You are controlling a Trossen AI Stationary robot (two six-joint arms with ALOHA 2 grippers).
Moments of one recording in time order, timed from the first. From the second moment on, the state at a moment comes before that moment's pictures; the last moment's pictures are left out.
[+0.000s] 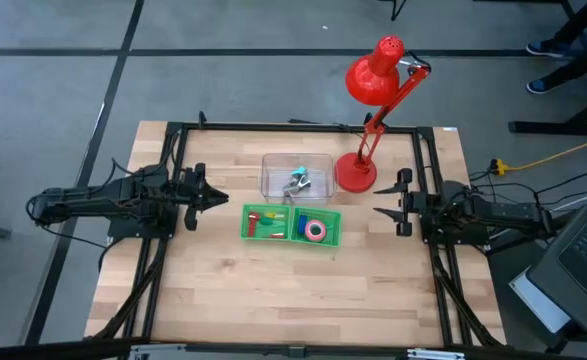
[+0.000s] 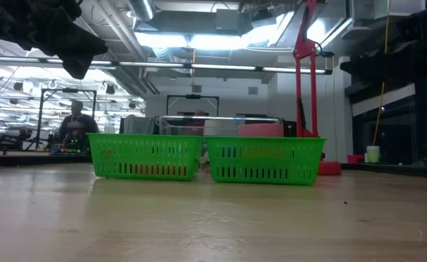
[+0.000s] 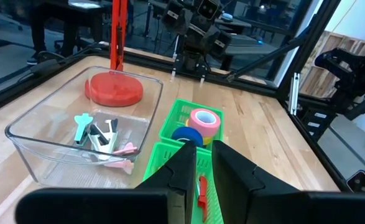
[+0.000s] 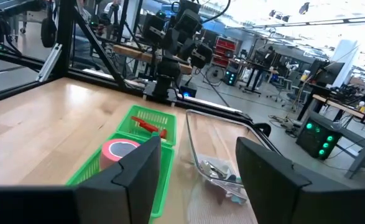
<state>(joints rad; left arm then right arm) 0.15 0.30 0.28 -0.16 0.12 -0.22 -0.08 0.02 0.01 0.03 -0.06 -0.27</state>
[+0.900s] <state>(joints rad) 0.15 0.15 0.11 0.03 0.03 -0.36 -0.08 0.02 0.01 0.03 -0.06 -0.27</state>
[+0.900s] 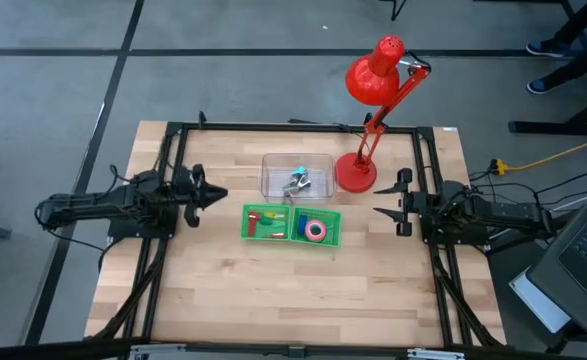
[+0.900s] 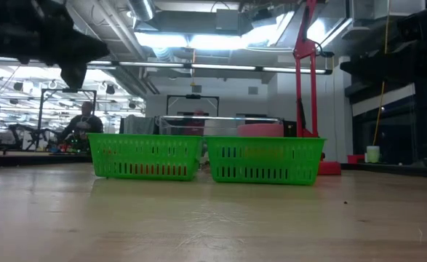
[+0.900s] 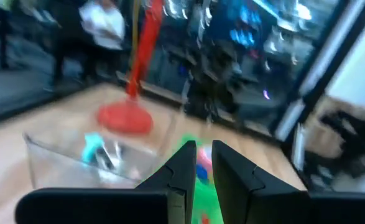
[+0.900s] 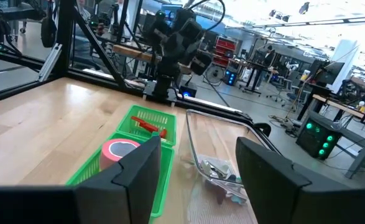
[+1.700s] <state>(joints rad) 0.15 0.00 0.01 0.20 -0.06 0.14 -0.08 0.02 0.01 0.03 -0.06 -0.27</state>
